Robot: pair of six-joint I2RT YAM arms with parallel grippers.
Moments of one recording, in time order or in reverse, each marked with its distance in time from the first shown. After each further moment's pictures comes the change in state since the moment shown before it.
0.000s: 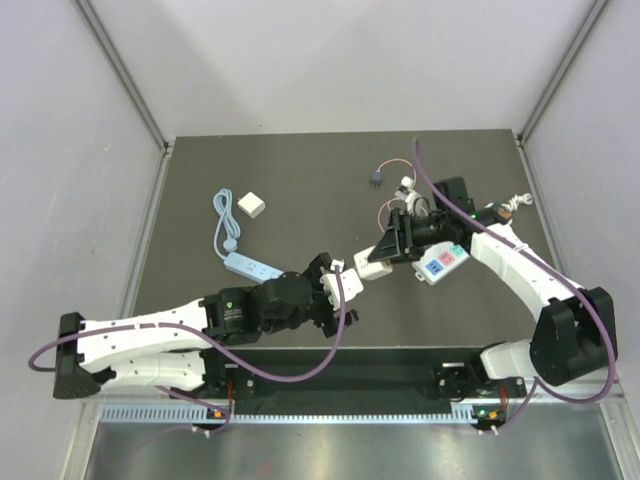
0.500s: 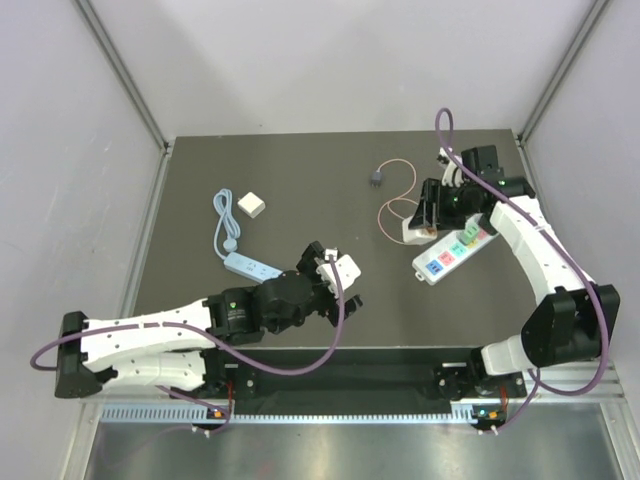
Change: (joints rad) left arm 0.000 0.000 -0.009 0.098 -0.156 -0.030; right arm -0.210 0.079 0.283 -0.309 0.480 -0.211
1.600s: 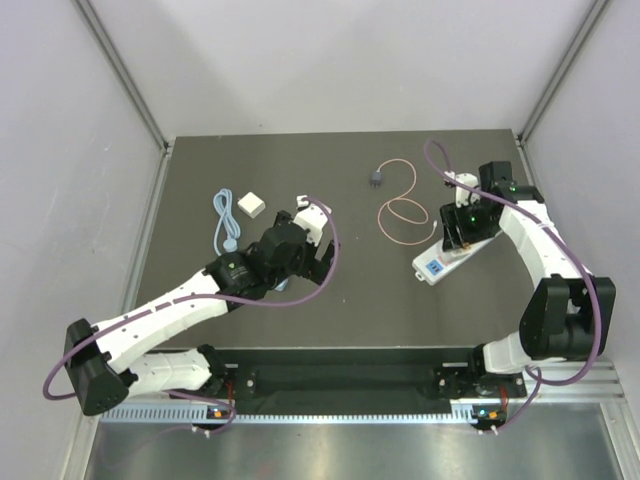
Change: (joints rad) left arm 0.378 0.124 0.117 -0.237 0.074 -0.217; right arm -0.151 0.031 -0.100 -0.047 0.176 -0.510
